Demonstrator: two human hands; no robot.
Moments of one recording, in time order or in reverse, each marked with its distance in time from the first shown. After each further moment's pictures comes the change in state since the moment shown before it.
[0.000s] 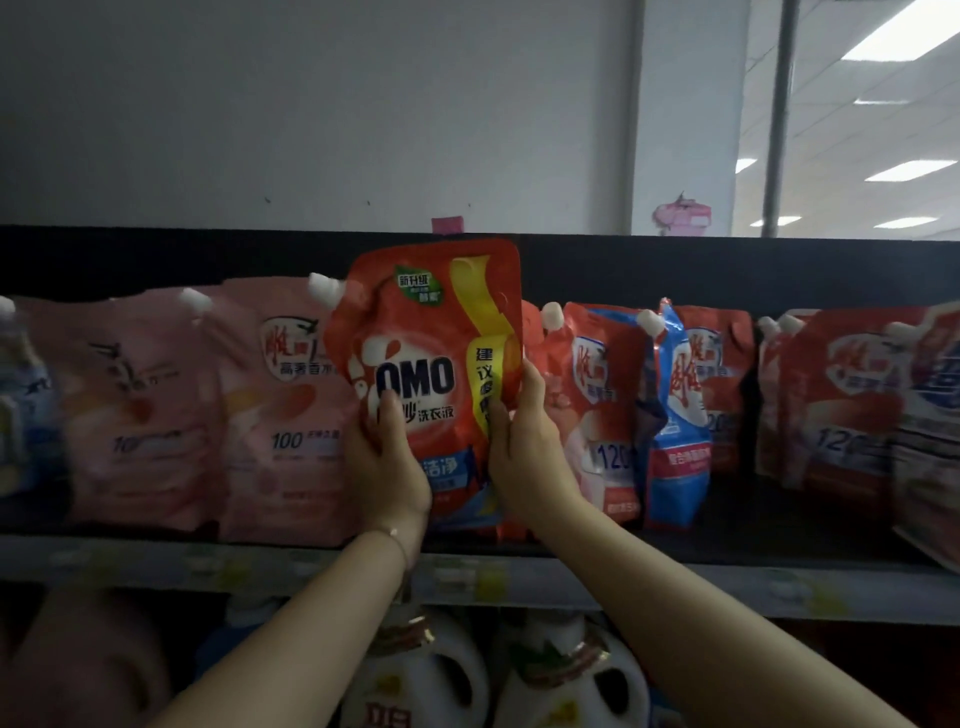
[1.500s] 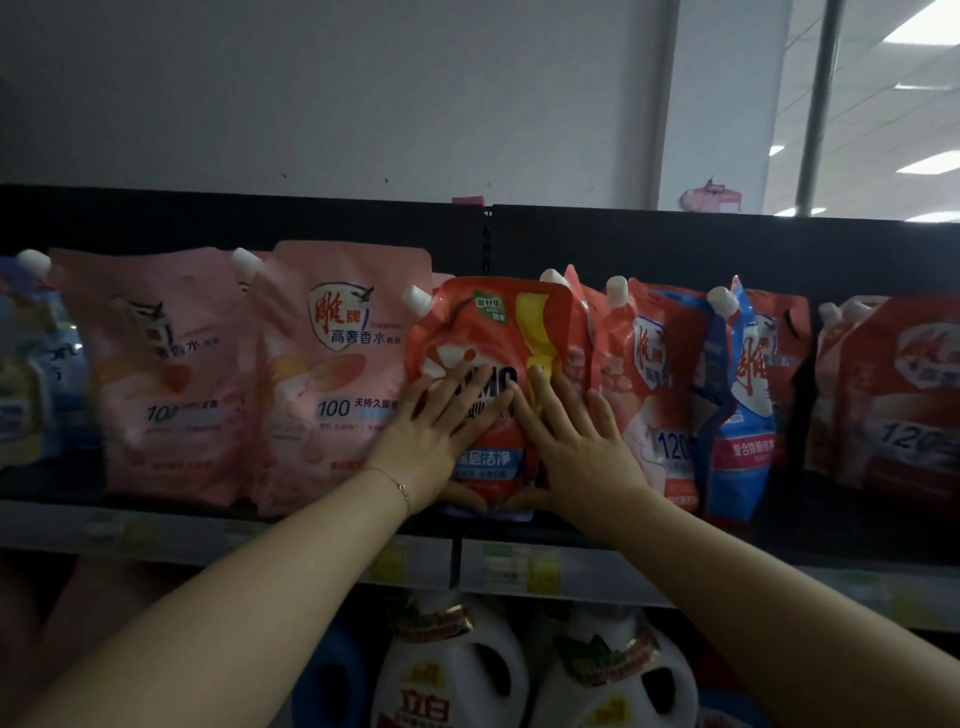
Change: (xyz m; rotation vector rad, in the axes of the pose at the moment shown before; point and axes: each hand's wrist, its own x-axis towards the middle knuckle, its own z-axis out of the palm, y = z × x) left_hand 0.082 -0.045 -0.034 1.639 -0.812 1.107; right_hand 0.006 0.046 0.013 -1.047 -0.372 -0.274
